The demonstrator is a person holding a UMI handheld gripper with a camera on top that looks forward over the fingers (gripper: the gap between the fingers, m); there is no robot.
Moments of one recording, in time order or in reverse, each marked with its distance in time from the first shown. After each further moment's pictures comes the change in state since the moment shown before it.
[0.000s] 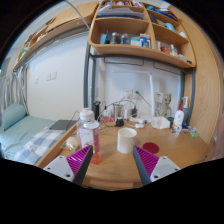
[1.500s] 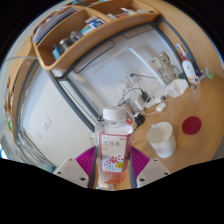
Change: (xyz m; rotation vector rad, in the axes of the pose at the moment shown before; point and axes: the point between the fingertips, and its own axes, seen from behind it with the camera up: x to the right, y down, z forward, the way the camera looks) arm -0.094 -0.037 0.131 0.001 -0.147 0.691
